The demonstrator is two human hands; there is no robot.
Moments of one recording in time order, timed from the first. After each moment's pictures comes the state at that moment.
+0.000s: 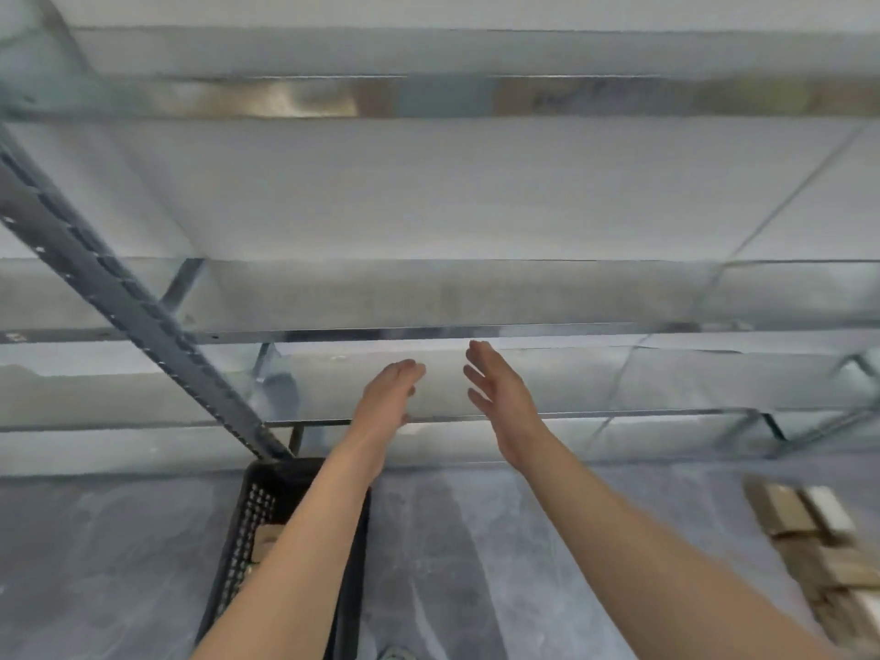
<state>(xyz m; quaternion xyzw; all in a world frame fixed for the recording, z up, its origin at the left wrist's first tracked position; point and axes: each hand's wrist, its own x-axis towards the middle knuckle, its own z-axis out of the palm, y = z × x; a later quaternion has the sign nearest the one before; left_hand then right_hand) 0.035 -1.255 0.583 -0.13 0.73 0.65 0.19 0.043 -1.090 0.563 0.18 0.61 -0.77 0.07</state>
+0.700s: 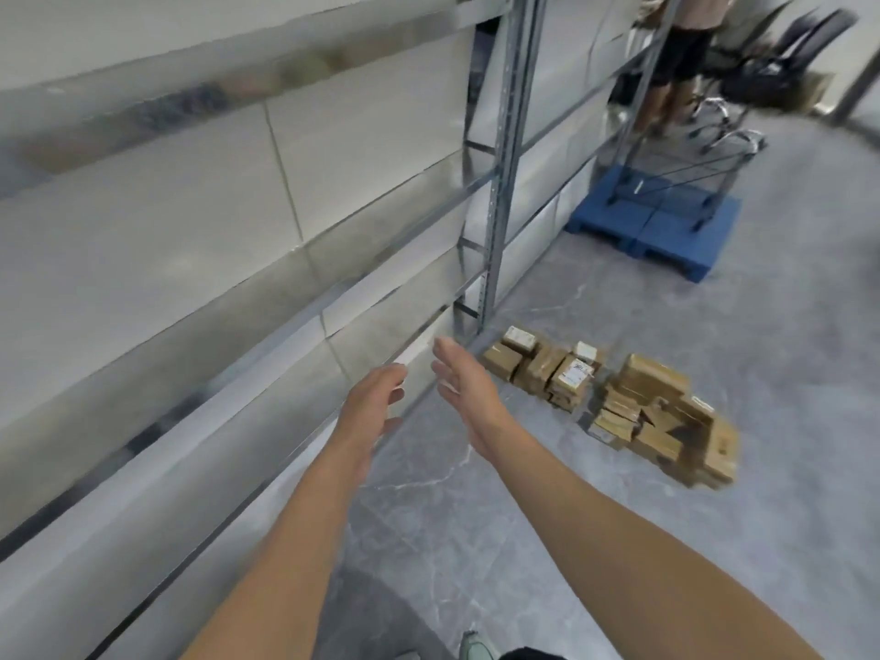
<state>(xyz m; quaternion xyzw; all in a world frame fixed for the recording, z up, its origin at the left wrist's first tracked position) 0.173 -0.858 0.603 0.18 0.71 0.52 0.44 0.283 -0.752 0.578 0.37 0.52 -0.74 -0.23</state>
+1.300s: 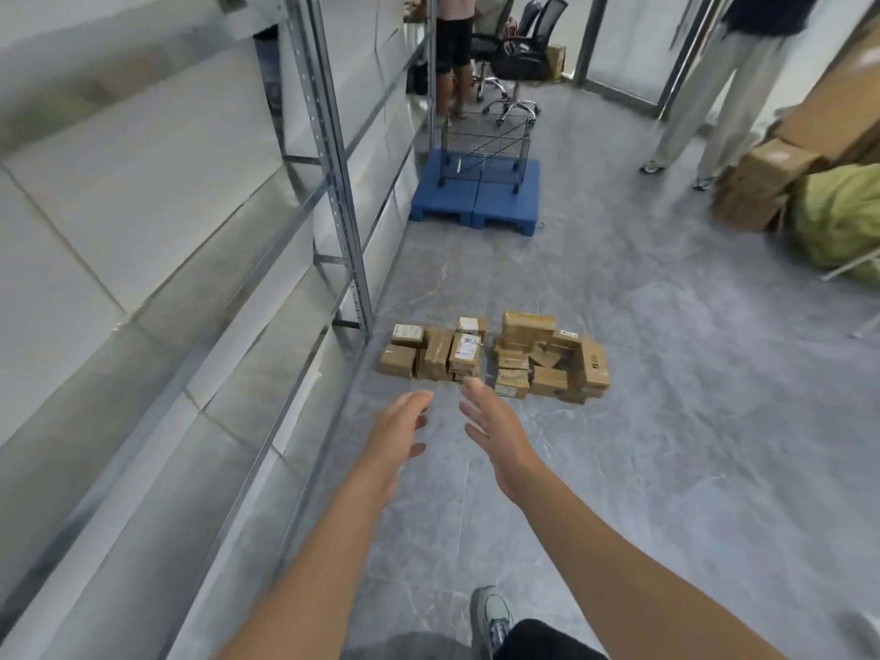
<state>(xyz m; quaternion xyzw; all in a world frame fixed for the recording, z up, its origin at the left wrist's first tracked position) 0.233 -0.794 0.572 0.34 0.64 0.38 0.57 0.383 -0.774 0.550 0.54 0.39 -0.65 -0.37</state>
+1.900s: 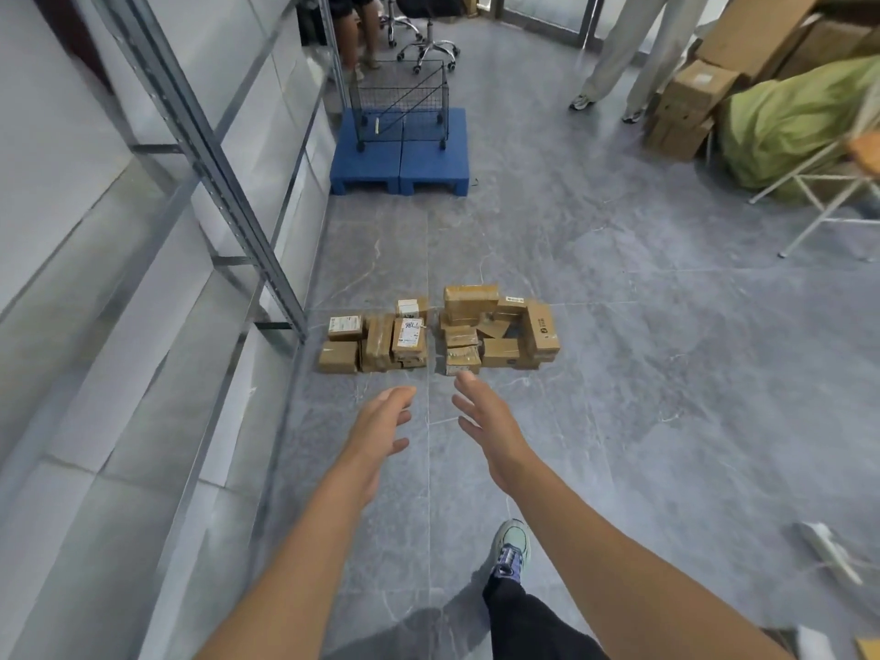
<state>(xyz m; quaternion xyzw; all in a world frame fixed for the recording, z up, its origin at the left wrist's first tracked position) 0.323 -0.679 0.527 0.36 0.64 0.29 0.61 0.486 -0.691 0.506 0.59 0.31 -0.64 -0.40</state>
